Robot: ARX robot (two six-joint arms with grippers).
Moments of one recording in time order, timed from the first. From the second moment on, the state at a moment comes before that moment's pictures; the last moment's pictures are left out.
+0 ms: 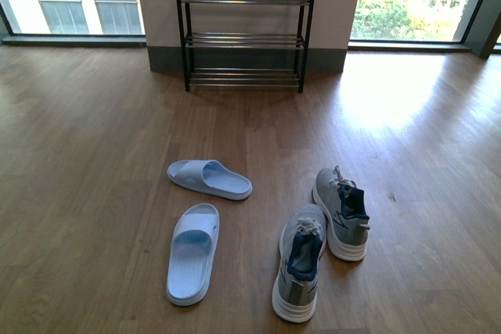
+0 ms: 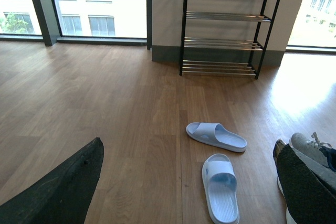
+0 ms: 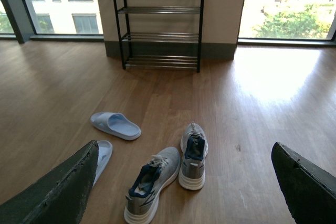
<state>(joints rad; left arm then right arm) 0.00 0.02 0.01 0.00 0.00 -0.01 0.00 0.00 0.02 0.00 0.00 0.00</state>
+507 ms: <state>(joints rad) 0.00 0.02 0.01 0.00 0.00 -0.01 0.00 0.00 0.02 0.00 0.00 0.00</state>
